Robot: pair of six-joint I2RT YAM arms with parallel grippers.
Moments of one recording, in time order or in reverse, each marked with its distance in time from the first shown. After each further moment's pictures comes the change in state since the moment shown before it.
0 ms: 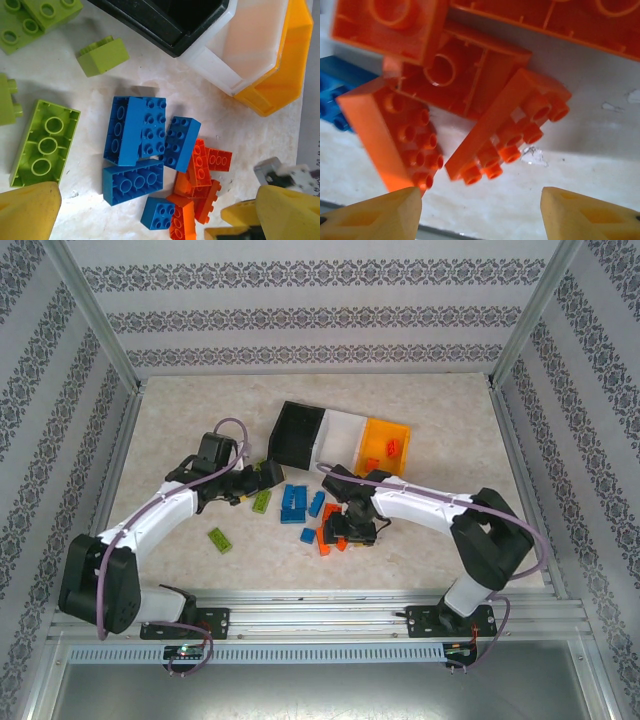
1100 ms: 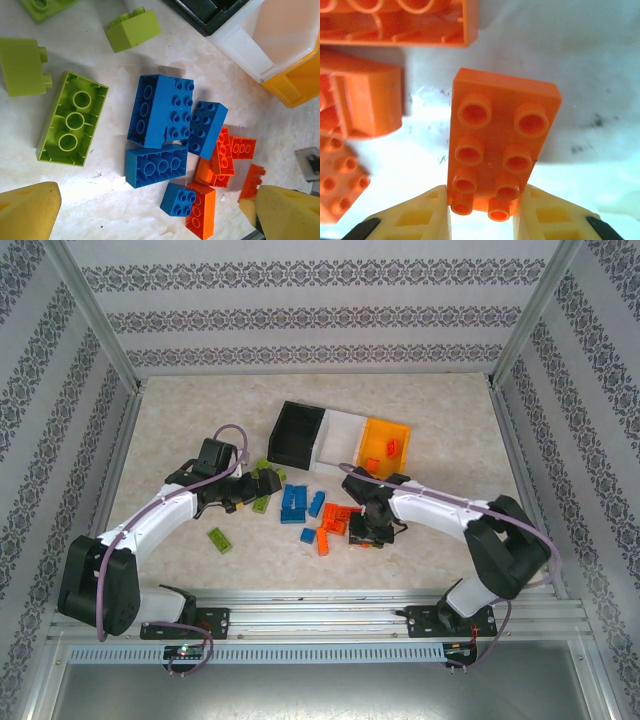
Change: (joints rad) left arm 0.000 0.000 -0.022 -0.060 -0.023 0.018; right arm -0.089 -0.134 -0.128 -0.013 0.062 0.042
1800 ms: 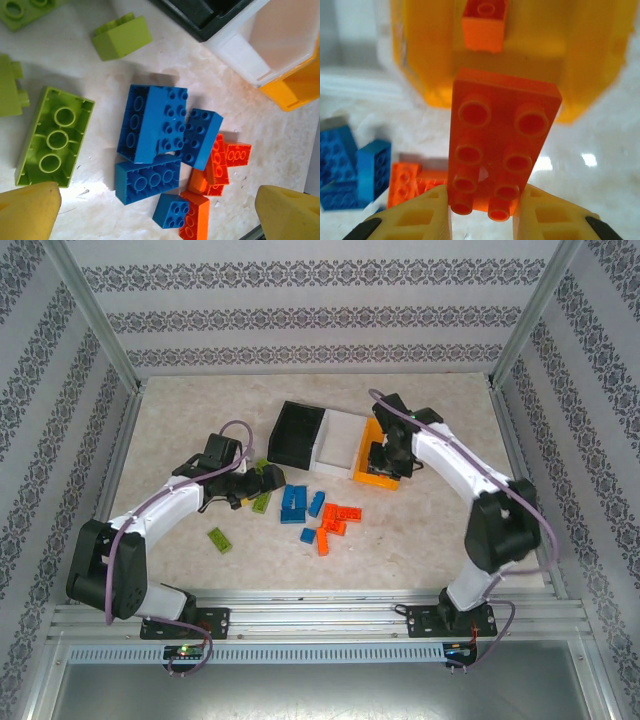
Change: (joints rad) left arm 0.000 0.088 0.047 0.036 0.036 -0.006; right arm -0.332 0.204 0.520 -0.187 0.087 -0.237
